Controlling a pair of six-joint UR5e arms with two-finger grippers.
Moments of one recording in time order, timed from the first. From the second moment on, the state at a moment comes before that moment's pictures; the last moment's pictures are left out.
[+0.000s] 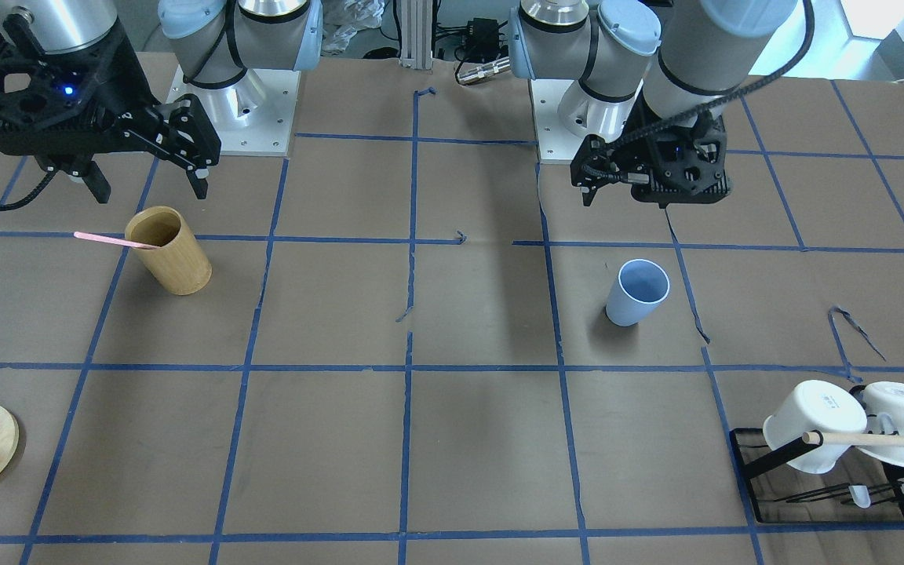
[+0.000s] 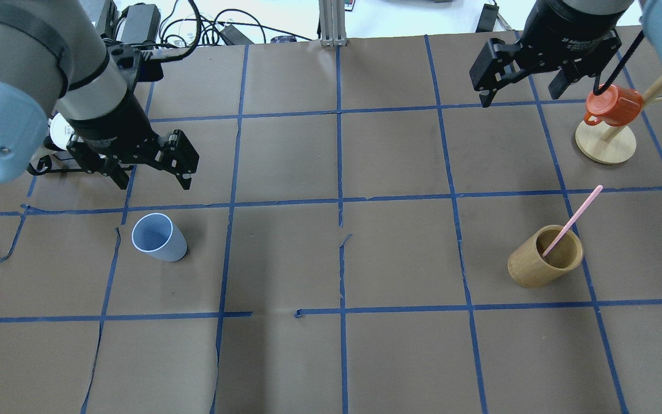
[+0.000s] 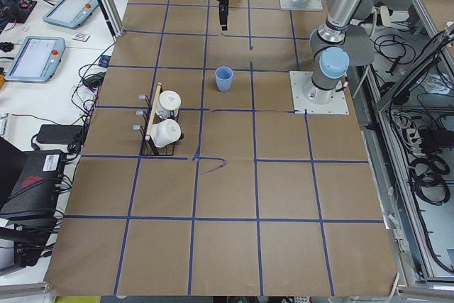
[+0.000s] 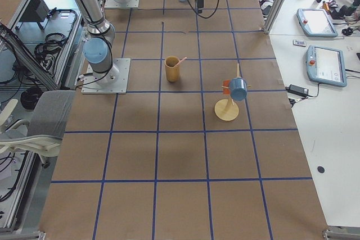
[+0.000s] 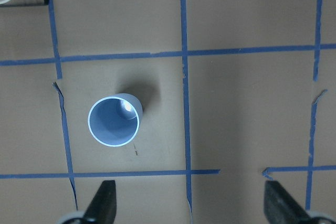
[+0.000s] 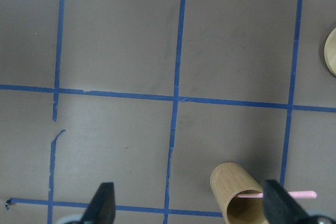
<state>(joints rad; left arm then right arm) -1.53 -1.53 -1.76 -1.55 1.61 0.06 1.54 -1.58 1.52 -1.61 -1.57 -0.10</state>
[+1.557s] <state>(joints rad) -1.44 -1.65 -2.11 -1.06 1.60 0.21 1.23 -1.59 1.78 -1.72 -1.56 -0.04</state>
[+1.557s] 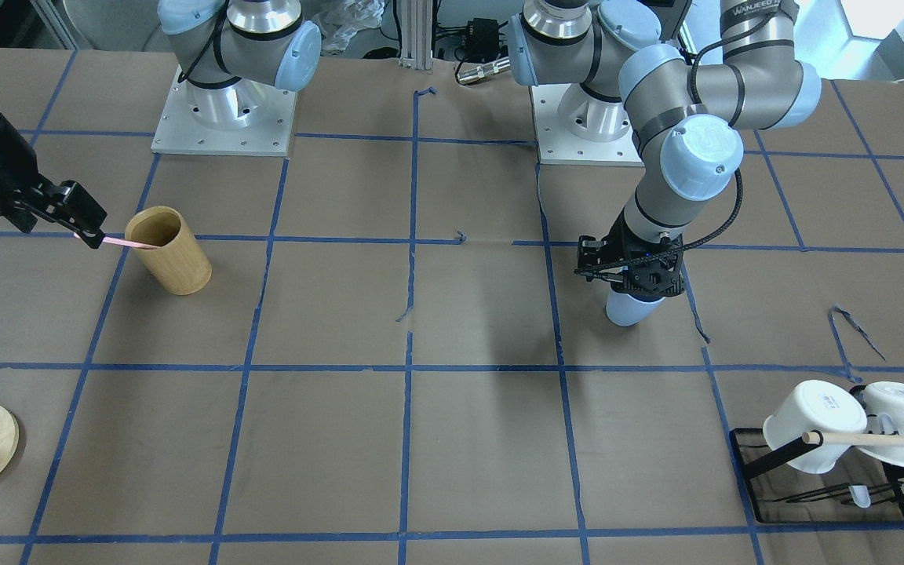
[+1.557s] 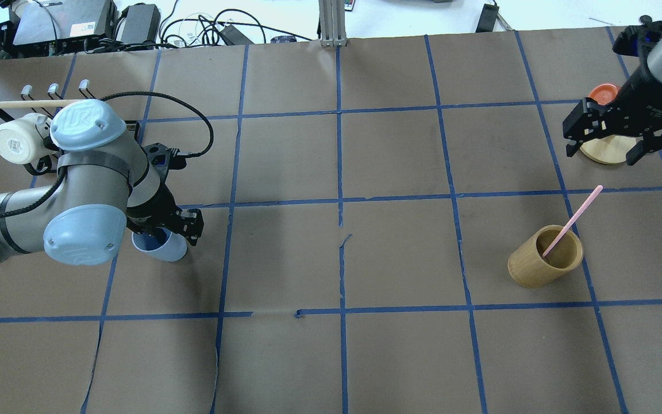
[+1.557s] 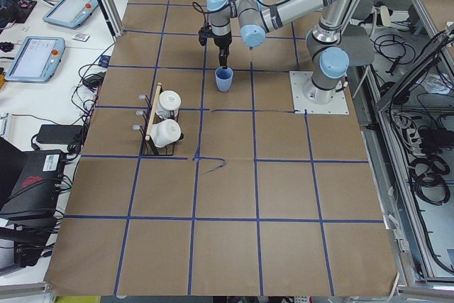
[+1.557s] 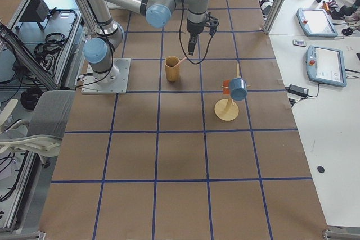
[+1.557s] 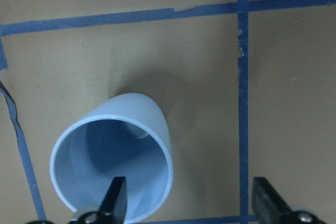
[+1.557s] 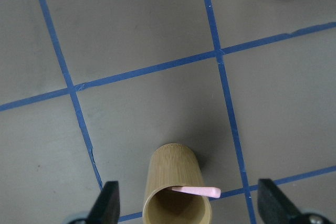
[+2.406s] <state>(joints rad) -1.47 -1.64 -2.06 -1.00 1.62 0.14 1.22 -1.59 1.87 -1.77 -1.57 0.08</state>
